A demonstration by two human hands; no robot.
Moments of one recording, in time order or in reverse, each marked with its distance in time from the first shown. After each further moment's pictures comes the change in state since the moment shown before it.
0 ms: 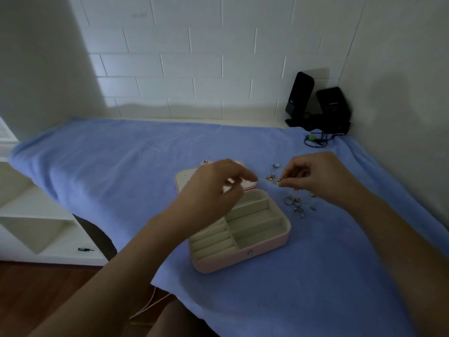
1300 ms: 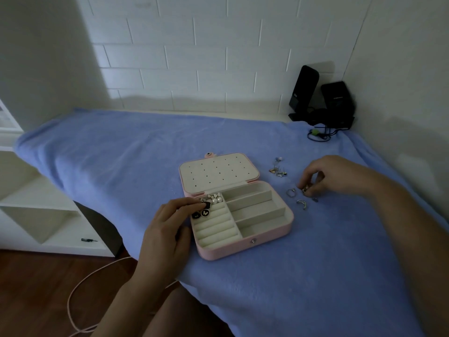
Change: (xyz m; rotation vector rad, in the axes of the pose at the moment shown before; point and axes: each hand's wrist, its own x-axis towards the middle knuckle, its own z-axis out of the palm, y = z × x) left_hand -0.103 -0.067 0.018 0.189 0.354 -0.055; right_hand 0.002 0.026 -0.022 -0.282 -0.372 0.209
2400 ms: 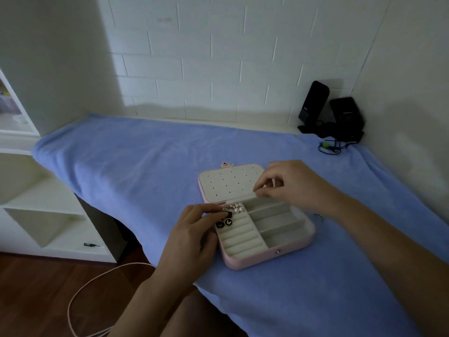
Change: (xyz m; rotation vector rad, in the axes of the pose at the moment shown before) left_hand 0.010 -0.006 -0.008 -0.018 -0.082 0.061; right_hand 0.009 -0.119 0.034 0.091 0.223 -0.338
